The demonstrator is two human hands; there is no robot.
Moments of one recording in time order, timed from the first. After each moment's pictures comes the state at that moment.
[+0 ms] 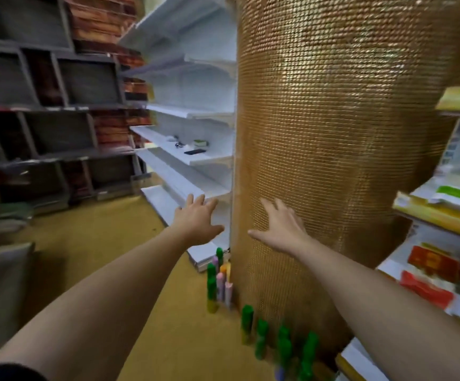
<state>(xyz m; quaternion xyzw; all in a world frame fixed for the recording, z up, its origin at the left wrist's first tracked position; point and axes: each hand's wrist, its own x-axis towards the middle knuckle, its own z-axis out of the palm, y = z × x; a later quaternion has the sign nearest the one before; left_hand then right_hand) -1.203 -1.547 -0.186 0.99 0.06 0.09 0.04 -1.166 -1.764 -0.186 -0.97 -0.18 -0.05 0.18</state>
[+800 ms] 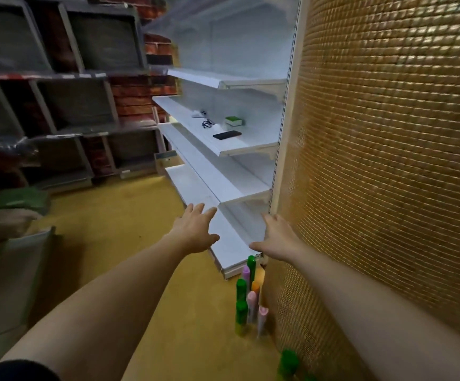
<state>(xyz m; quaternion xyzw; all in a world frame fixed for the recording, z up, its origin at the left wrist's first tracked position) -0.905 -1.321 -0.282 0.99 0.13 0.01 0.07 -0.829 -1.532 -0.285 -0.95 -0.22 0.09 0.19</state>
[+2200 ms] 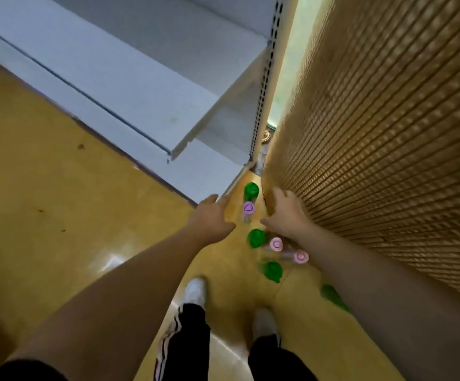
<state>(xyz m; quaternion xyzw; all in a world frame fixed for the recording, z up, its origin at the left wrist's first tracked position) -0.438 -1.134 -0.710 0.93 -0.06 -0.31 0.18 -0.444 -1.332 -0.688 -0.93 0.11 0.29 0.20</state>
